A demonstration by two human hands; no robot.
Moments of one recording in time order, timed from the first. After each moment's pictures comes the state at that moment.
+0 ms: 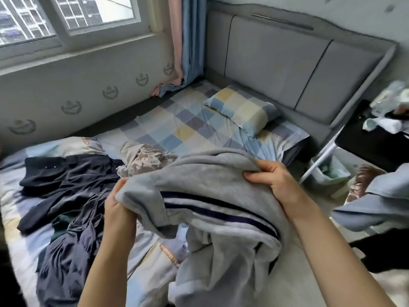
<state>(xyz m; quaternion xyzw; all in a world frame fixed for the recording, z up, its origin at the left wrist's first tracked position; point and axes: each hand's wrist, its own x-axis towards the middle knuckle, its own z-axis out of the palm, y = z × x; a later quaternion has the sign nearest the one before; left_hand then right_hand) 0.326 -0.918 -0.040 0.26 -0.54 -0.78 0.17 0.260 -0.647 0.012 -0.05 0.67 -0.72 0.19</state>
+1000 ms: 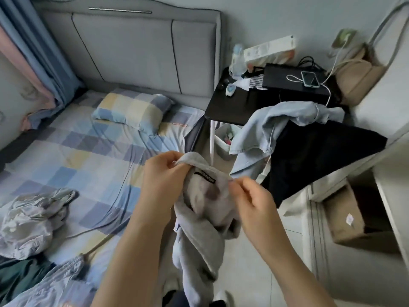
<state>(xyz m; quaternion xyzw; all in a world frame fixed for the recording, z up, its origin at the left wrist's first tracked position) 0.265 -0.430 0.015 -0.02 -0.78 -0.62 -0.08 0.365 -0.295 -0.007 0.13 0.79 -0.59 -0.12</state>
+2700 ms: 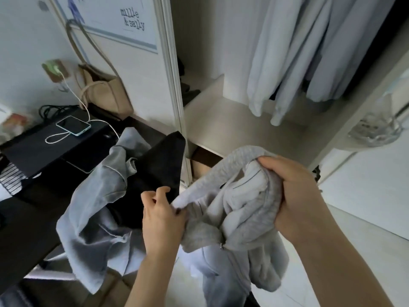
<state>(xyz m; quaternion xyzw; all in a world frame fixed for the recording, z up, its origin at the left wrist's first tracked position) 0.214 -0.090 -0.076 -0.55 -0.78 -0.26 -0.16 0.411 -0.089 0.044 0.47 0.30 -0.62 -0.56</state>
